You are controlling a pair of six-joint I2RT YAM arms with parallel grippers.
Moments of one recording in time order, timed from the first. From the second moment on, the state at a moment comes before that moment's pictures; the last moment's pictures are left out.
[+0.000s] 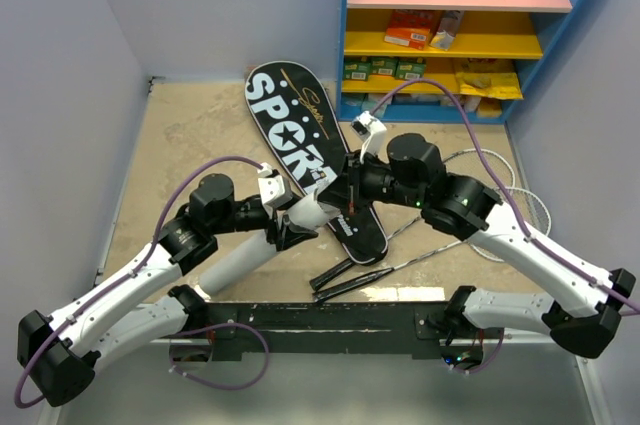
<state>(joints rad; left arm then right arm) -0.70 0.84 0.66 -0.02 0.62 0.03 0.91 1.12 1.28 -0.54 -0.17 0.60</state>
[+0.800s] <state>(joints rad) -0.68 0.77 0.66 -0.24 0.60 0.07 0.88 1.29 0.97 -0.03 -0.51 0.78</state>
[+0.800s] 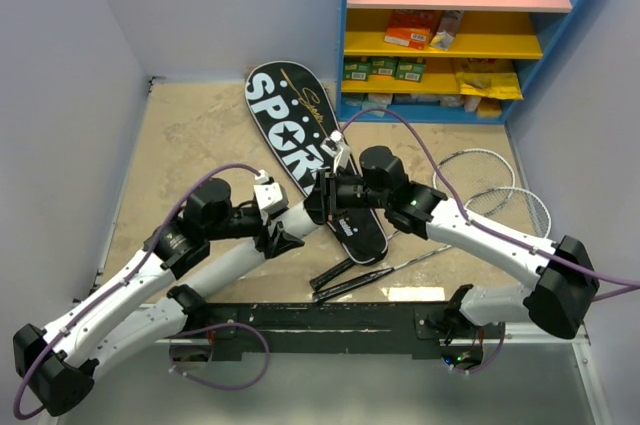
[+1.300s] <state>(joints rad) -0.69 0.78 0.66 -0.16 0.60 0.05 0.82 1.18 1.08 -0.31 -0.42 0.70</state>
